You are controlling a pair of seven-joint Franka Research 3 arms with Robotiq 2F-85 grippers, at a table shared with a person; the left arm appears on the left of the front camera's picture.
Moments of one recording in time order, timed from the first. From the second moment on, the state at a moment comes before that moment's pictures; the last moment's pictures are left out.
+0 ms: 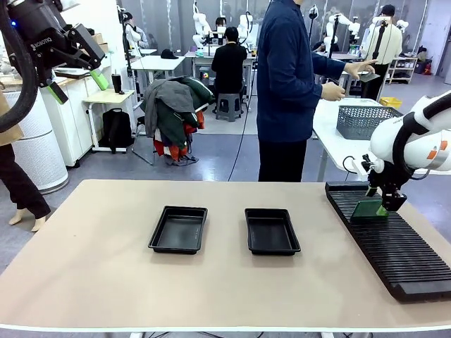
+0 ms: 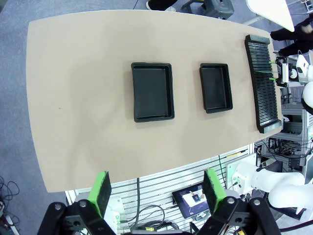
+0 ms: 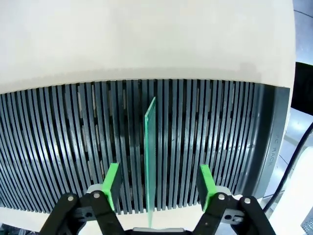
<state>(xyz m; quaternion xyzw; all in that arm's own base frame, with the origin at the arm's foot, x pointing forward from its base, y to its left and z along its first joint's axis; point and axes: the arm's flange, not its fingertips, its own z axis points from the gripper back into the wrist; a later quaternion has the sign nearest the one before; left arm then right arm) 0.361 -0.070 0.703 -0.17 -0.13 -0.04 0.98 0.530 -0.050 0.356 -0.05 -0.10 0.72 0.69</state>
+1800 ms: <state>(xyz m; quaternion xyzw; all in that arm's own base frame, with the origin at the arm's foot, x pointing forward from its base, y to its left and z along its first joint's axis) 0.361 -0.070 0.703 -0.17 -0.13 -0.04 0.98 0.538 -0.055 0.355 -0.04 -0.07 0.72 0.69</state>
